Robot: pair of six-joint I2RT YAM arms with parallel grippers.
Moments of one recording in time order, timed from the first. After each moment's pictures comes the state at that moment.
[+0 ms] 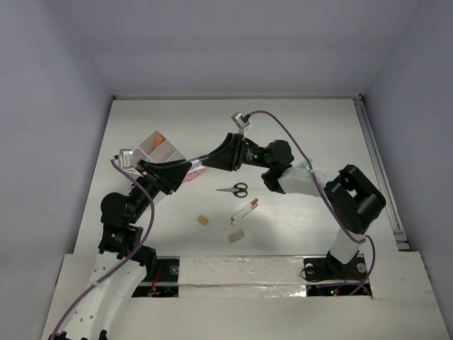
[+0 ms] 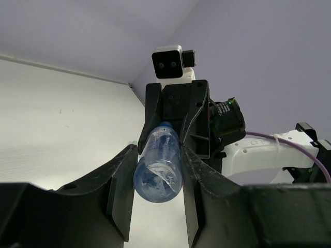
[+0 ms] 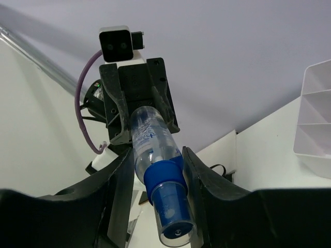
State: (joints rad) left arm -0.27 0.42 0.44 0.27 0.38 -0.86; right arm 0.74 1.76 0.99 1.30 -0.74 1.25
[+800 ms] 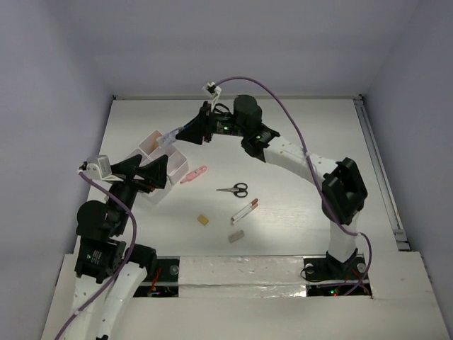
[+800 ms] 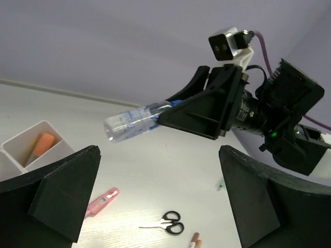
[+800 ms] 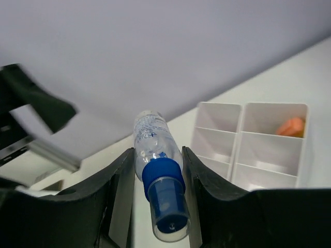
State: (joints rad) left arm -0.27 0.32 0.72 -0.20 0.00 -0.49; right arm 0.76 1.88 1.57 0.46 -0.70 0.62
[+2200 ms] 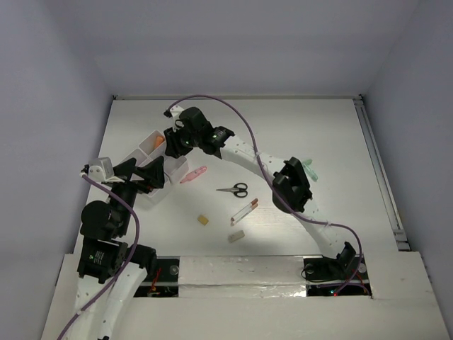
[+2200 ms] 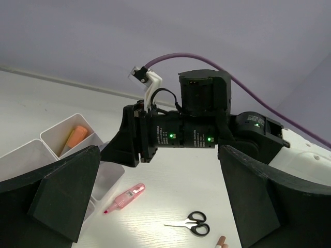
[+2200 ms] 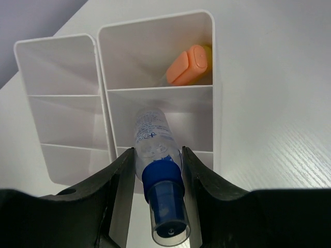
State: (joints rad) left arm -0.27 0.29 0.68 -0.23 -0.10 -0.41; right arm 0.89 2.45 2.36 -0.40 -0.24 0.21
